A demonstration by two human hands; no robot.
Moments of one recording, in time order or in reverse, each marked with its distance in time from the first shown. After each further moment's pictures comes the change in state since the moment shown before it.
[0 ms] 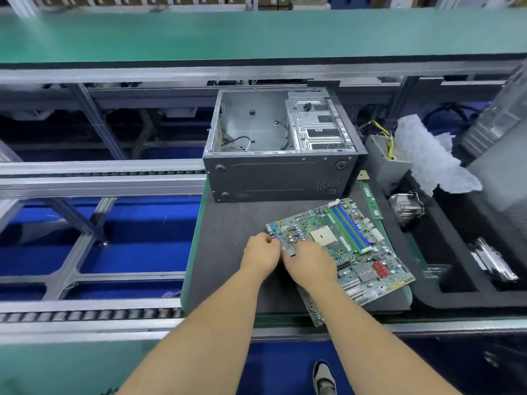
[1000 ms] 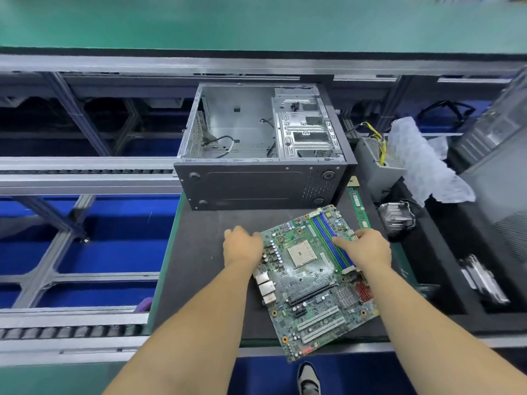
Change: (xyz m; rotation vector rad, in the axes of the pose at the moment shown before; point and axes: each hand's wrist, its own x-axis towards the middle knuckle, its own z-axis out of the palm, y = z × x) left_hand 0.046 0.029 0.010 0.101 0.179 -0.117; right_hand 0.084 0.130 -0.058 0.340 0.057 0.441
